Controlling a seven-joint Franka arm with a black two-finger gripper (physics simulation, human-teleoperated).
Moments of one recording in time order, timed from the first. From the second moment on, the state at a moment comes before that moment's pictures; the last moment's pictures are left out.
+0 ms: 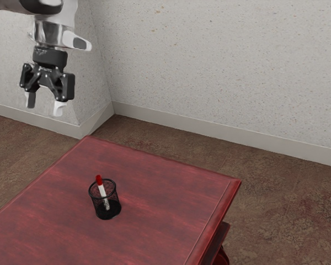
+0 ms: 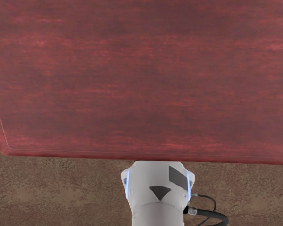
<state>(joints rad) -0.10 0.01 0.10 -1.48 0.06 1.01 0.01</state>
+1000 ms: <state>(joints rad) 0.07 0.32 0.11 -1.66 -0.06 1.49 -0.05</state>
